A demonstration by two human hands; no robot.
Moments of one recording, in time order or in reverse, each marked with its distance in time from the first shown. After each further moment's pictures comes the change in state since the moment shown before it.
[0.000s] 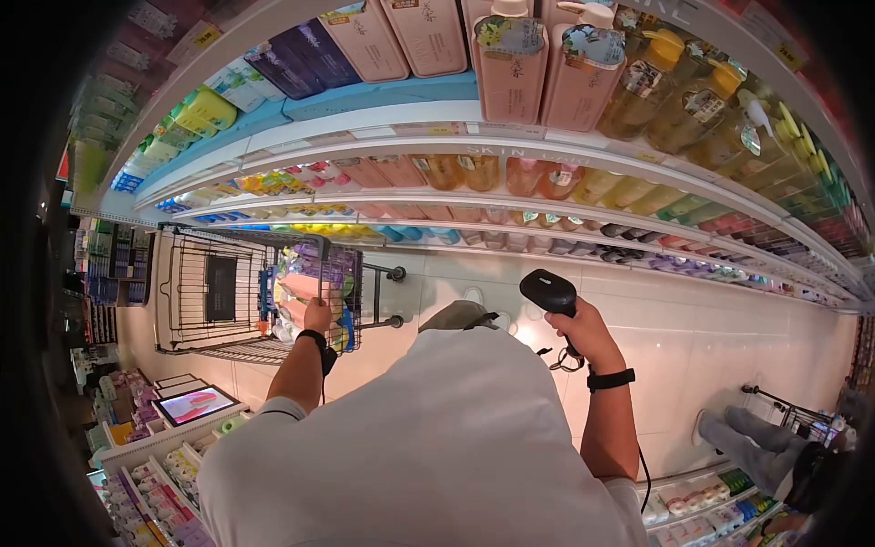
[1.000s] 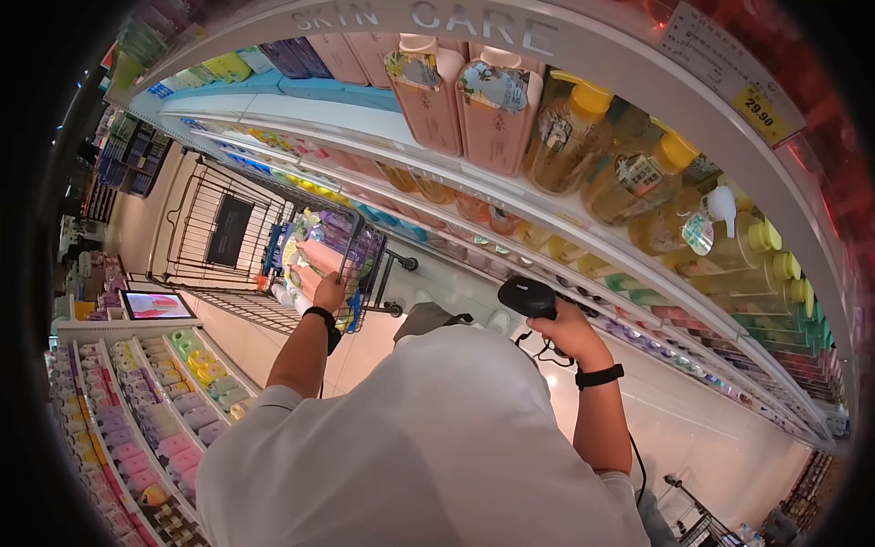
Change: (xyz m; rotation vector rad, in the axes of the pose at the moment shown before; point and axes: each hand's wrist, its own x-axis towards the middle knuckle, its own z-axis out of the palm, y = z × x) left_hand -0.131 0.182 0.110 -0.085 0.026 -0.009; right_hand 0.083 -0.050 -0.191 -0.376 -0.360 -0.093
